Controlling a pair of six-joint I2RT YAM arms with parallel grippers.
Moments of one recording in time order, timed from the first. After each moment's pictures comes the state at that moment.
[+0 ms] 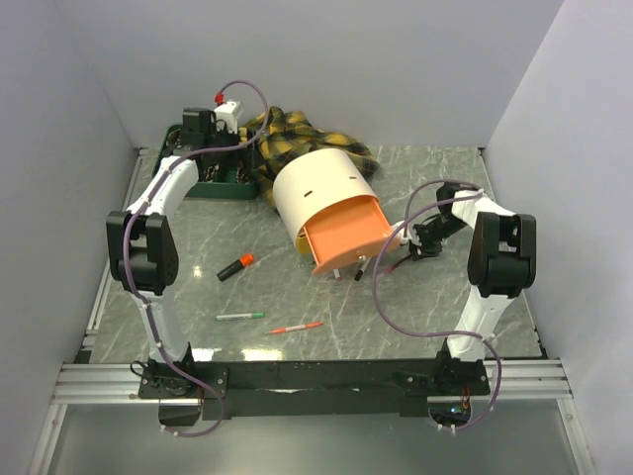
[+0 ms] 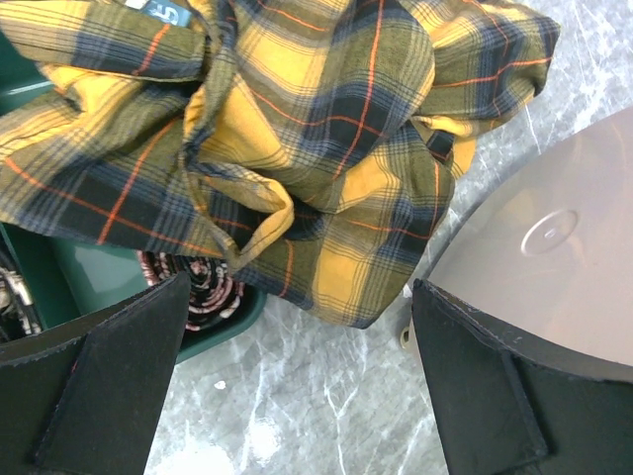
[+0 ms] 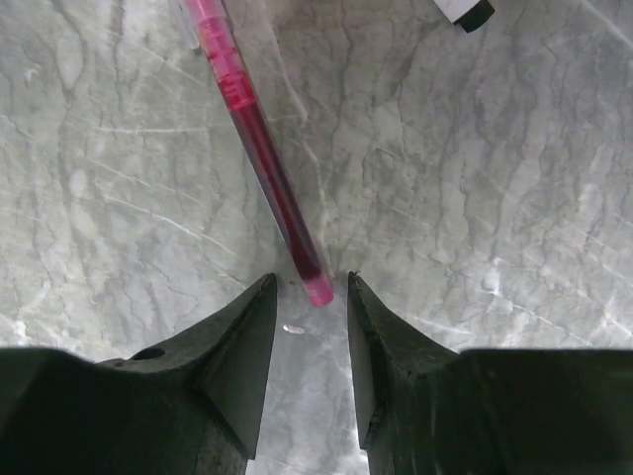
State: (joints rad) left arm -0.10 1.96 1.72 -0.33 0.47 -0.01; right arm -0.08 1.91 1.26 -1.00 -0.54 -1.95
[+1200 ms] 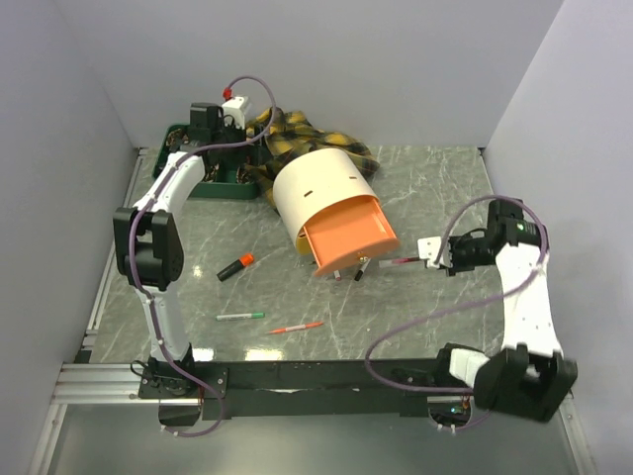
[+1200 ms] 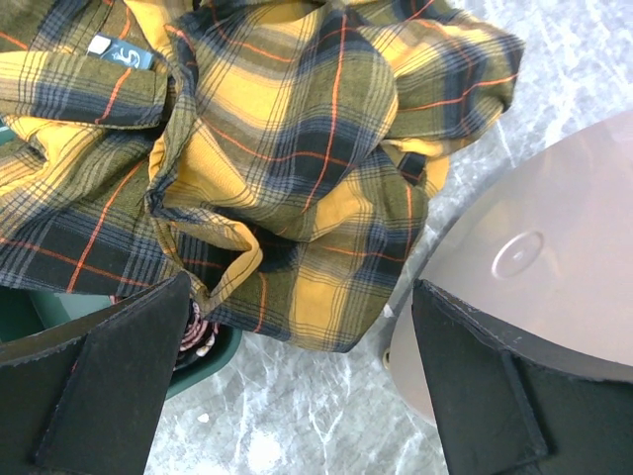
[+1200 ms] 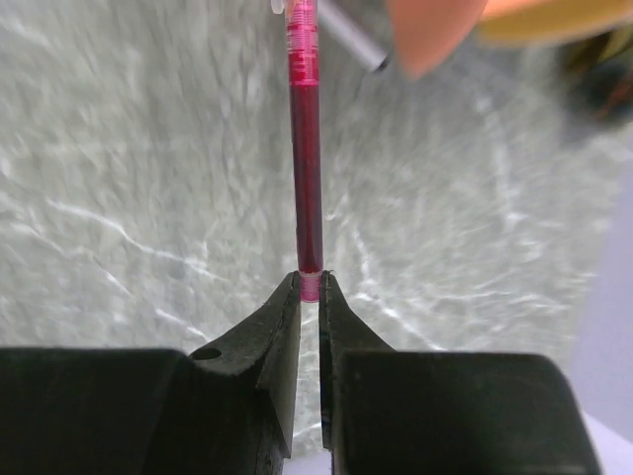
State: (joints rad) left arm -0.13 2.02 1.80 -0.33 0.49 -0.02; right arm -0.24 1.16 1.08 -1.25 -0.67 -1.95
